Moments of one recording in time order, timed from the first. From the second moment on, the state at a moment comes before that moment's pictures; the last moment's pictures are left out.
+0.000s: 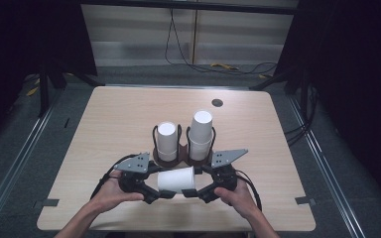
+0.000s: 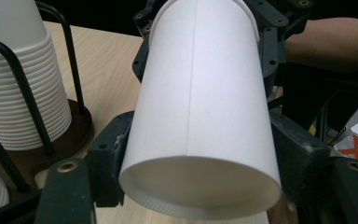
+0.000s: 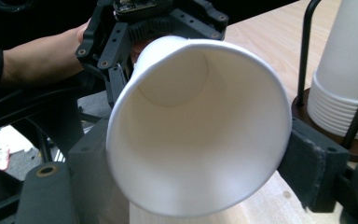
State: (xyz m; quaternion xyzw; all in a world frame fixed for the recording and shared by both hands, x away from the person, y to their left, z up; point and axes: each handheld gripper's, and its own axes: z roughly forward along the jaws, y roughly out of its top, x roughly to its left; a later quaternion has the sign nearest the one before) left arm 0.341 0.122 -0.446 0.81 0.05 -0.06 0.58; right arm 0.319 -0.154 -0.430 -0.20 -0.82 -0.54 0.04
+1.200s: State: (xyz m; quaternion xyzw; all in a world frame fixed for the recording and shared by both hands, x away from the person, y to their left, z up) left arm 0.352 0.133 -0.455 0.84 0.13 -0.03 0.53; right arm 0.325 -0.183 -0.427 -0.26 -0.81 -0.53 0.00
